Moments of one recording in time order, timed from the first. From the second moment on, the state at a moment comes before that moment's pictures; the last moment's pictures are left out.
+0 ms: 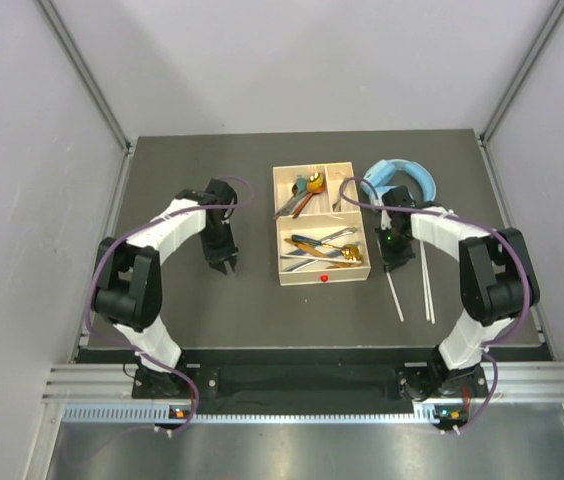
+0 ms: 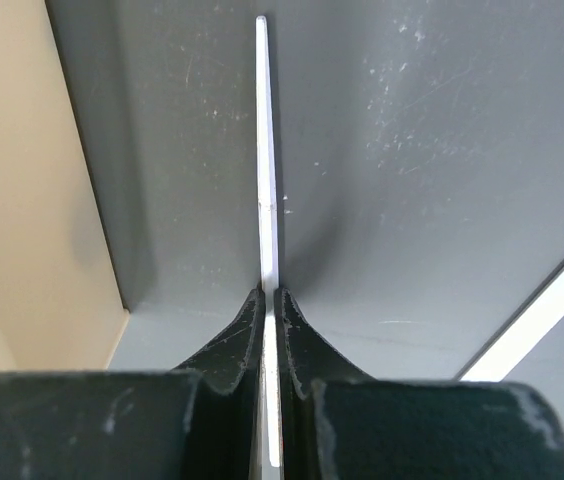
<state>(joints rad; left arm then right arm) -0.31 1.70 1.21 -0.95 0.03 -0.58 0.27 1.71 1.03 -0.67 -0.02 0.12</state>
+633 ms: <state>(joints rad) -0.31 1.72 1.23 -0.95 0.04 -0.57 0.37 1.60 1.48 -0.83 0.13 0.02</state>
